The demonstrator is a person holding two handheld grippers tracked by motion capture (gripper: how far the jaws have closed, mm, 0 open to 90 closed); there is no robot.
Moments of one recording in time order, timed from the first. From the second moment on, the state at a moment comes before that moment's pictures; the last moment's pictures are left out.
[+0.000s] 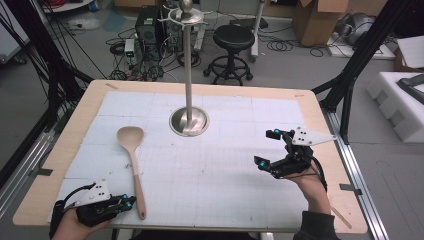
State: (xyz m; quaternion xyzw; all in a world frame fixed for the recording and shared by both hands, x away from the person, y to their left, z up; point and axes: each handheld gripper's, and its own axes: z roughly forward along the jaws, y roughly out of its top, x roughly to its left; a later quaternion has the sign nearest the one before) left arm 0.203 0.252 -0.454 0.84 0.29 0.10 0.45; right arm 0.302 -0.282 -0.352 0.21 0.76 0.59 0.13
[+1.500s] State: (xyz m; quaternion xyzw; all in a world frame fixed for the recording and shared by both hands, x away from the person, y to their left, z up) left arm 0.243 0.235 -0.428 0.82 0.29 0.13 0.47; right arm 0.299 -0.287 -0.351 0.22 0.76 0.60 0.13
